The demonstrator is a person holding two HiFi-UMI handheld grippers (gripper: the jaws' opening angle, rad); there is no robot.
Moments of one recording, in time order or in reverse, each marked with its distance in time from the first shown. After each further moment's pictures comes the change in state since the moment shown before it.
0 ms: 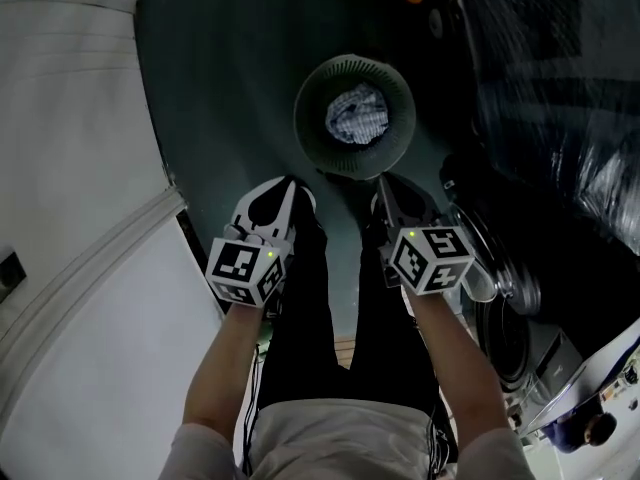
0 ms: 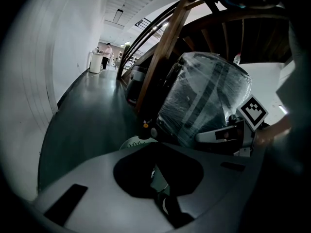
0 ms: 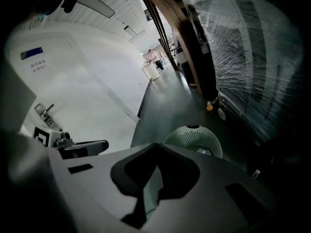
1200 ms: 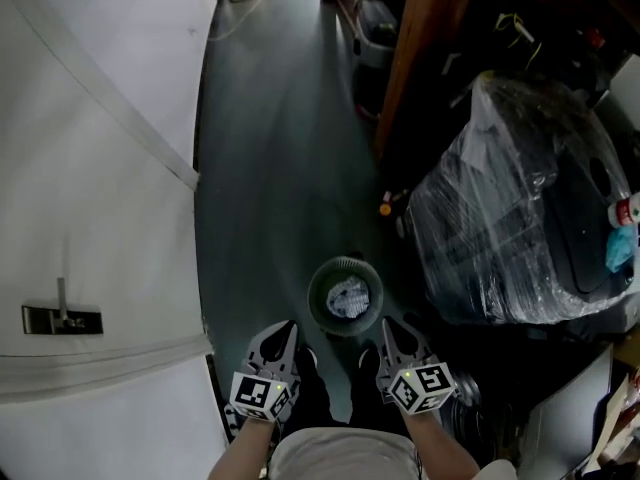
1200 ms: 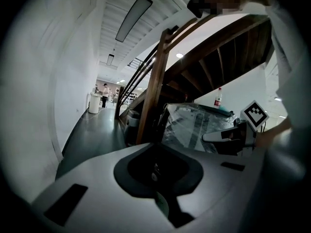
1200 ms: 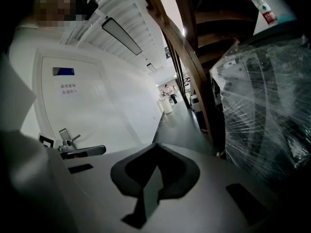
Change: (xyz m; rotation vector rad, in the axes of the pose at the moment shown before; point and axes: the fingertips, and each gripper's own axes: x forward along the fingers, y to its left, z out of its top) left arm -0.191 -0.099 0.227 0.154 -0.387 0.037; right arm -0.217 0.130 0.194 -0.167 -0.378 0.078
